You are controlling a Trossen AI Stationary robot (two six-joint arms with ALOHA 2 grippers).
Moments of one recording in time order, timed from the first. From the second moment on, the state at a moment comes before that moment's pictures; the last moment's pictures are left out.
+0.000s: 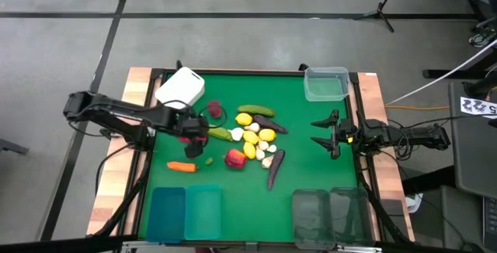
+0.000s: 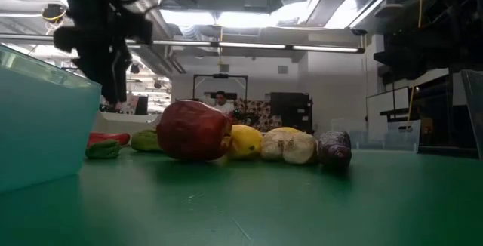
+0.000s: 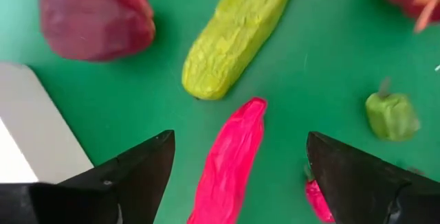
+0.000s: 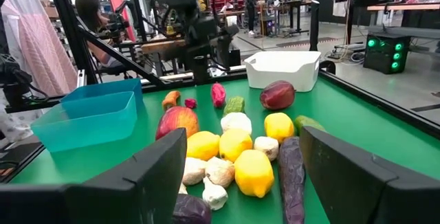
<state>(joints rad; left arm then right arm) -0.03 1.26 0.80 -0.87 -0.28 -0.28 0.07 0.05 0.03 0.01 0.16 0.11</state>
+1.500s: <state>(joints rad) 0.13 1.27 0.52 -0.53 -0.12 -0.37 0.07 0.05 0.03 0.00 0.16 0.20</state>
